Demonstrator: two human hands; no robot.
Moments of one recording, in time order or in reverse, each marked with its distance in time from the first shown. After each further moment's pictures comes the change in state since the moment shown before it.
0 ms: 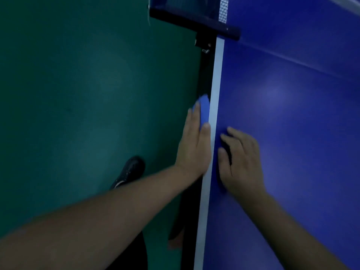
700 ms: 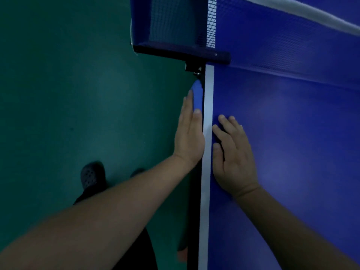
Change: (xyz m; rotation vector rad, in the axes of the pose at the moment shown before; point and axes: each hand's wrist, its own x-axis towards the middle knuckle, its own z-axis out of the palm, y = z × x) left_hand 0.101 0.019 -0.004 -0.073 0.060 0.066; right_hand 0.077 0.009 0.021 0.088 -0.031 0.008
